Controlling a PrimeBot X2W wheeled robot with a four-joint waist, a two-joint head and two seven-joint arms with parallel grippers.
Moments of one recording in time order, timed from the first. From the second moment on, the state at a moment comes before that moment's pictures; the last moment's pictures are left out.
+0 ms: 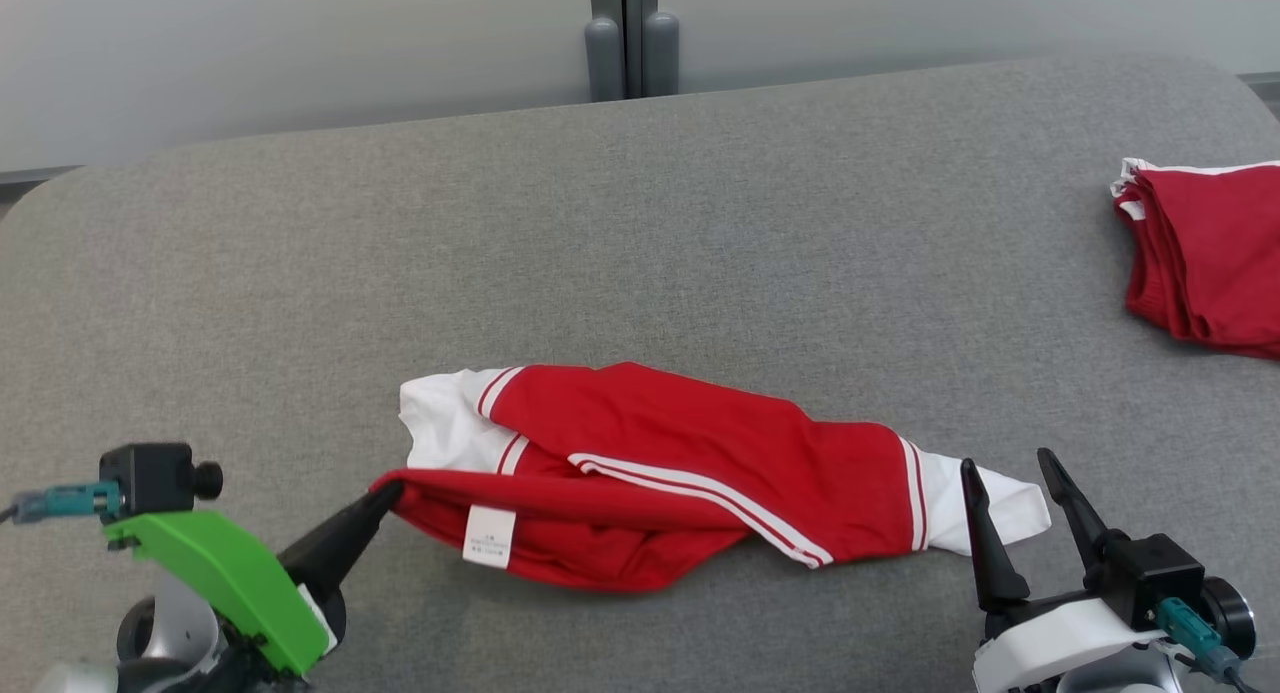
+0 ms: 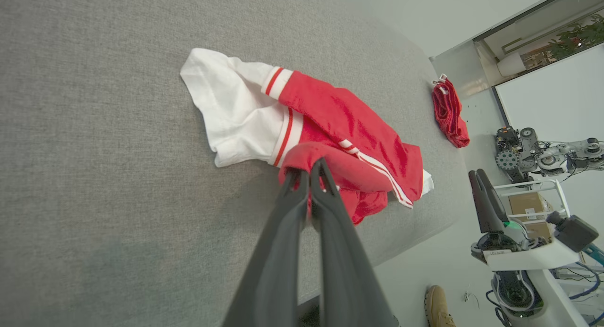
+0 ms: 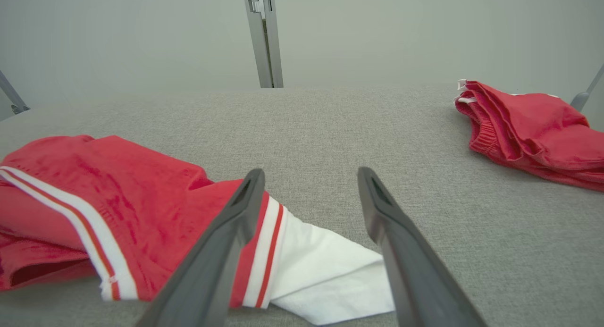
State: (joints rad) left arm 0.01 0.45 -0.19 -0.22 -1.17 0.04 0.57; right arm 0.07 -0.06 0.00 0.15 0.08 0.13 -0.26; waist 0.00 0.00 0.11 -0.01
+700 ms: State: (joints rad) left arm -0.68 0.39 -0.24 0.13 -1.03 0.02 0.56; right arm 0.00 -0.06 0.04 0.18 0.10 0.13 -0.26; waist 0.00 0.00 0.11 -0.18
